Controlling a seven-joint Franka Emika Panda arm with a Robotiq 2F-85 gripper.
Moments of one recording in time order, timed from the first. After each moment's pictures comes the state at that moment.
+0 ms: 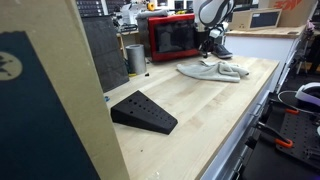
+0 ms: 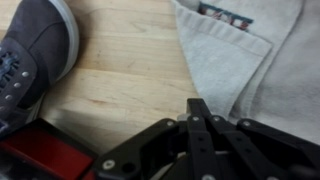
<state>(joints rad) -0.10 0.35 -0.16 -2.01 -0.32 2.40 -0.04</state>
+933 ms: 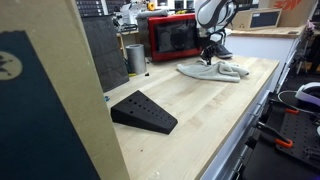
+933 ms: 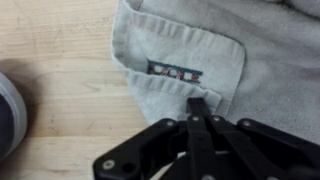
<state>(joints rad) -0.12 0.38 -0.14 -2.02 -0.16 2.31 -0.03</state>
